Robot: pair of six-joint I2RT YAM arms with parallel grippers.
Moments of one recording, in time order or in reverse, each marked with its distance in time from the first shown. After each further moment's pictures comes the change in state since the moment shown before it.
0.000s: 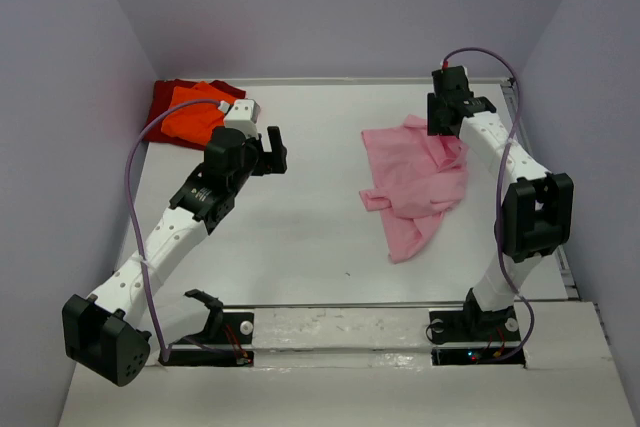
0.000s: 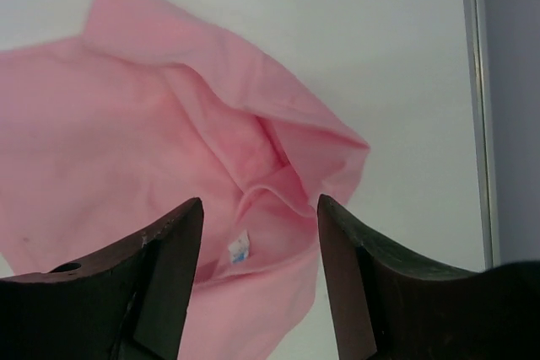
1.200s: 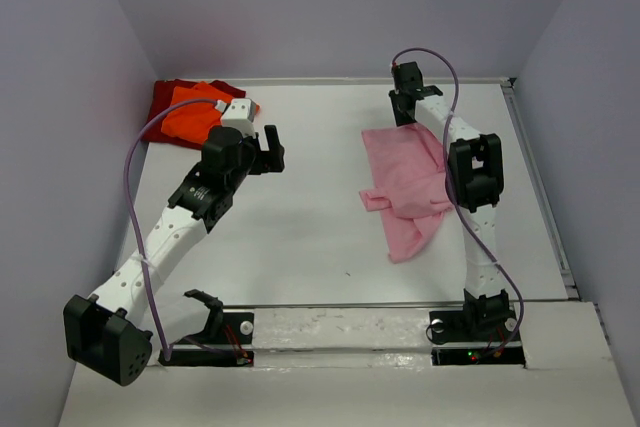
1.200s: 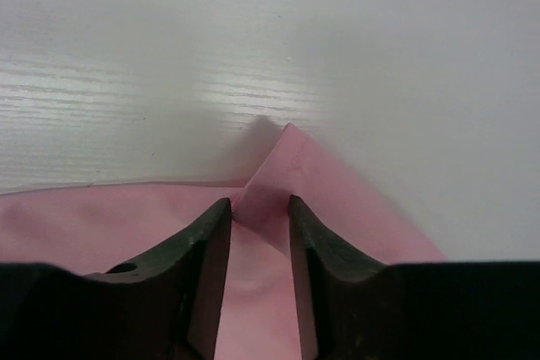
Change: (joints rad) left arm 0.029 0.004 0.000 0.000 0.018 0.000; right arm 0.057 0.631 0.565 0.042 -0.125 -0.163
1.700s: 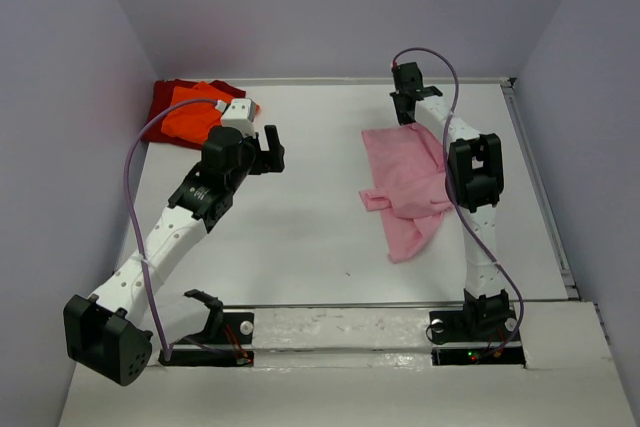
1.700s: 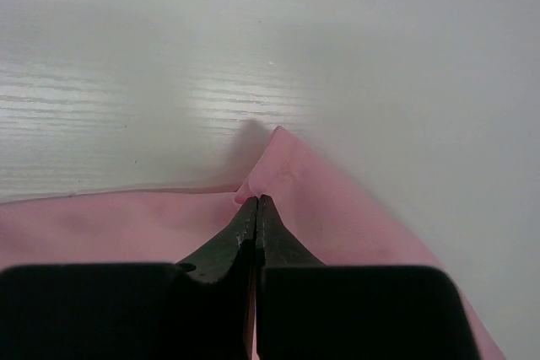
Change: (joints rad) left arm 0.000 0.001 0.000 0.000 0.003 0.000; right arm 0.000 0.000 -0.009 0.022 0.041 -0.014
